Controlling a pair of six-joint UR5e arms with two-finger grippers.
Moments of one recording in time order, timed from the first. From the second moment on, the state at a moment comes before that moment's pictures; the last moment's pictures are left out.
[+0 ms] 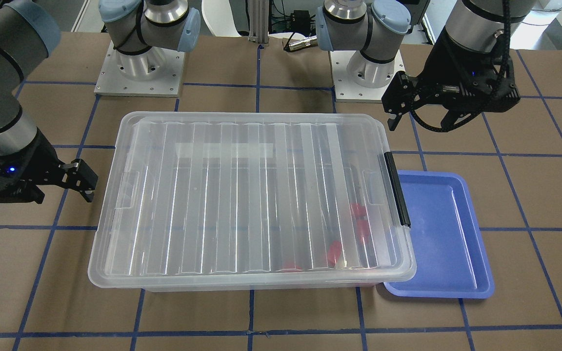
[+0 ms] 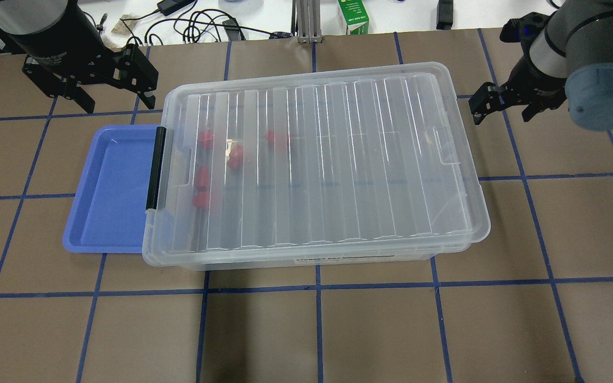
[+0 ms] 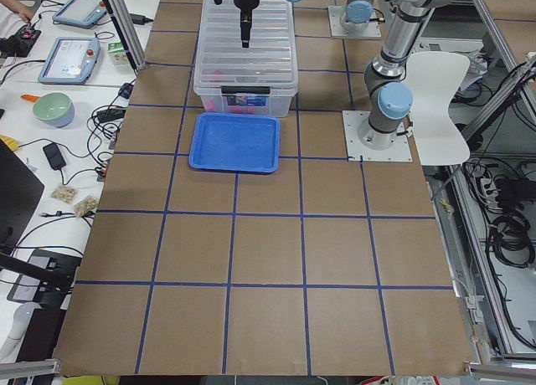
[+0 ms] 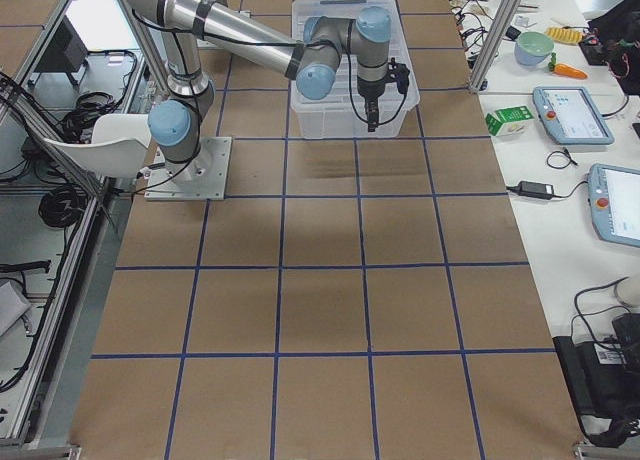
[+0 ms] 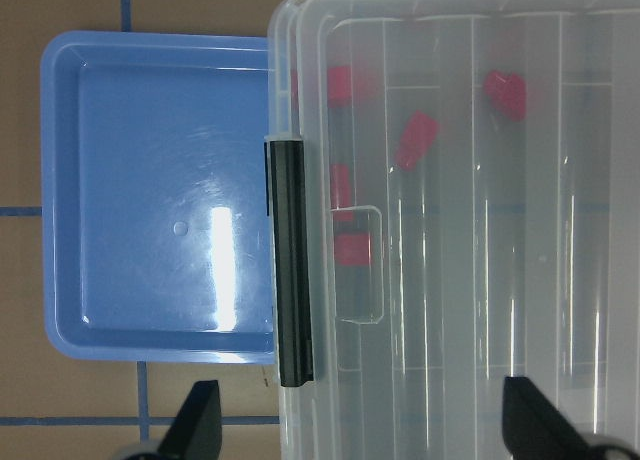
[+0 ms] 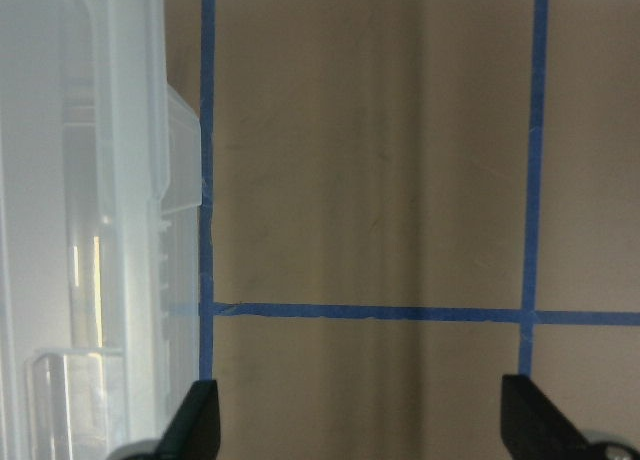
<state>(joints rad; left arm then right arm) -1.51 -1.59 -1.48 -1.60 1.55 0.06 1.35 -1.43 1.71 -1.96 -1.53 -0.25</state>
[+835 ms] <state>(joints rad) -1.51 -1.58 -1.47 -1.60 1.56 0.07 1.48 -1.55 1.46 -1.57 -1.56 -0.08</state>
